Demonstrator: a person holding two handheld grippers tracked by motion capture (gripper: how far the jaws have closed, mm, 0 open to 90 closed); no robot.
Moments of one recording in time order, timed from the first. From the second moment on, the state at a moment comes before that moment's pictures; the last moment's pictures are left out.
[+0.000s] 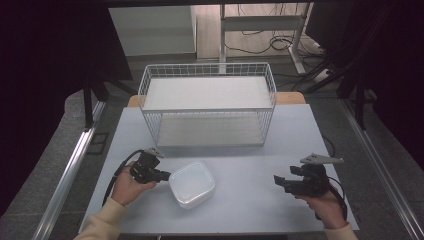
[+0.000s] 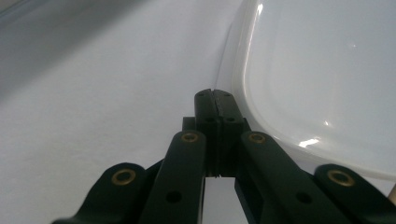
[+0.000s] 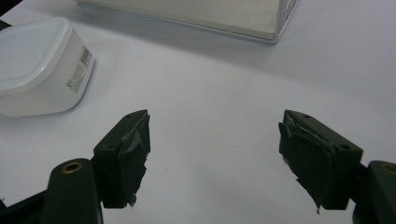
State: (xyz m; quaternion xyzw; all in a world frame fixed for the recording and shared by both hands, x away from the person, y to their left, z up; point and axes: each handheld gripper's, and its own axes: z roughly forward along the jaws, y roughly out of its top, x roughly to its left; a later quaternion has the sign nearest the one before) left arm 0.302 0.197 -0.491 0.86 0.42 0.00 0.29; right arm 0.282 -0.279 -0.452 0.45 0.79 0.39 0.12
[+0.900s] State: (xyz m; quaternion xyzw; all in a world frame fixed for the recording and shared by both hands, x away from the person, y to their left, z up) left arm 0.279 0.178 -0.495 0.86 0.40 -0.02 0.30; right arm 0.280 -0.280 -0.450 0.46 0.79 0.39 0.12
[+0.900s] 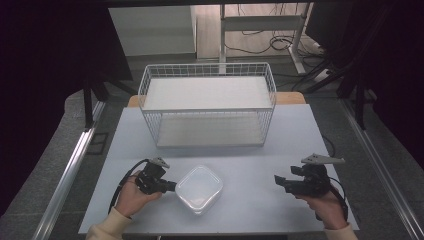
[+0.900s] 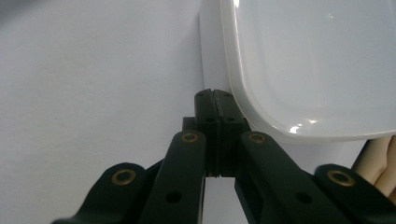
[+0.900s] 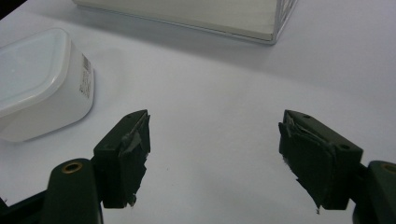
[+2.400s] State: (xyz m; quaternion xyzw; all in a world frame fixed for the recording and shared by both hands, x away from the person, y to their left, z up) left arm 0.251 0.138 -0.501 0.85 0.40 -0.07 0.32; right arm 0.280 -0.279 -0.451 0.46 0.79 0.39 0.12
